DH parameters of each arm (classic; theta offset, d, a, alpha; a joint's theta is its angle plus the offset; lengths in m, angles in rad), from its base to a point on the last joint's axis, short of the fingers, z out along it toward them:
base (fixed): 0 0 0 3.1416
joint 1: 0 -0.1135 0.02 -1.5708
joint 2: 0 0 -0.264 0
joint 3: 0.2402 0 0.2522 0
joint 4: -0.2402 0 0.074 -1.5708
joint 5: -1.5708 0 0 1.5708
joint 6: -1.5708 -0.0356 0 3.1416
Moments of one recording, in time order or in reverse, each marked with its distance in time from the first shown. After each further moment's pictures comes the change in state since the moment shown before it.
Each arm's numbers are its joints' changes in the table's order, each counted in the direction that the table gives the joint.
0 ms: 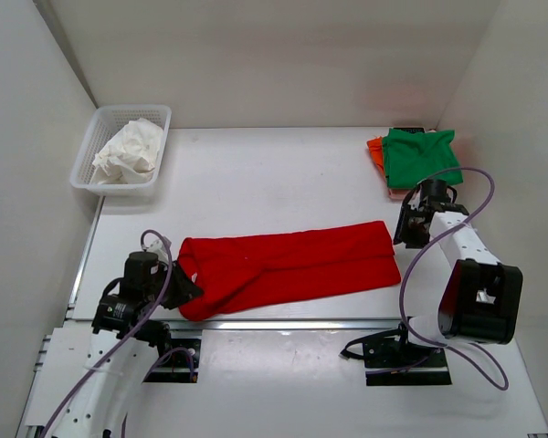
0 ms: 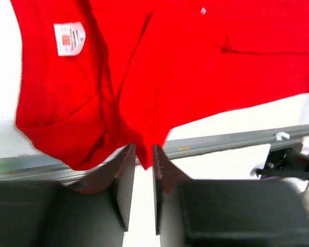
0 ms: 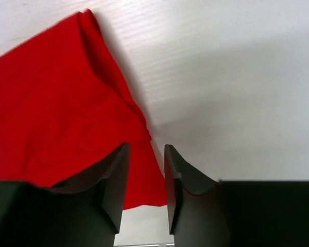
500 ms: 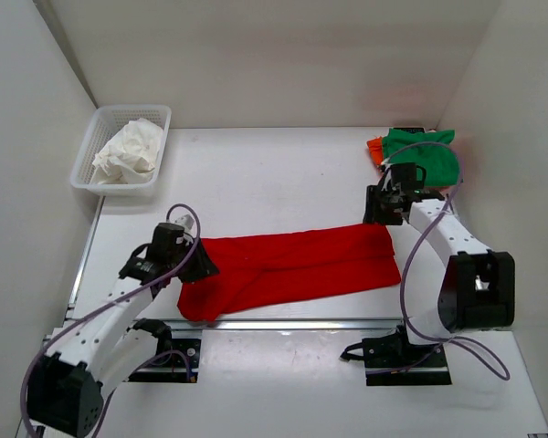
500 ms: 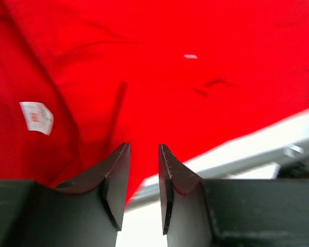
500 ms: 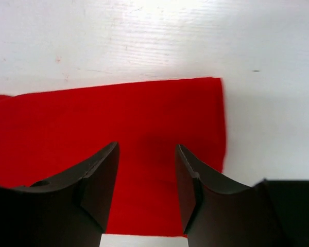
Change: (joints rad) left arm 0.111 -0.451 0.052 0.371 0.052 0.005; right arm -0.215 -0.048 0.124 0.078 0.047 0.040
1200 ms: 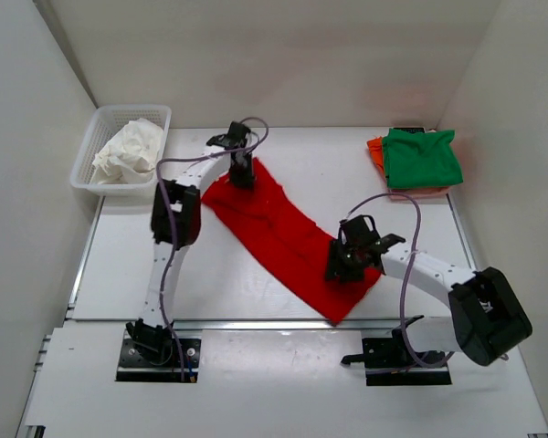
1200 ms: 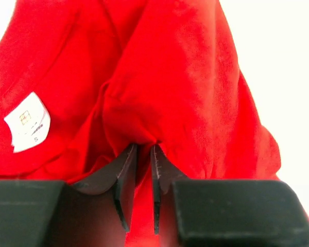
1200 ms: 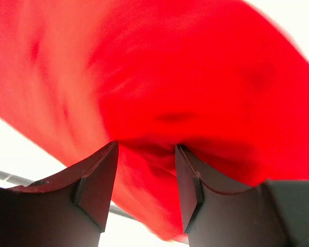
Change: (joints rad) left arm 0.039 -1.478 1.369 -0.179 0.167 -0.222; right arm -0.411 0.113 -0.358 0.046 0.038 -0.429
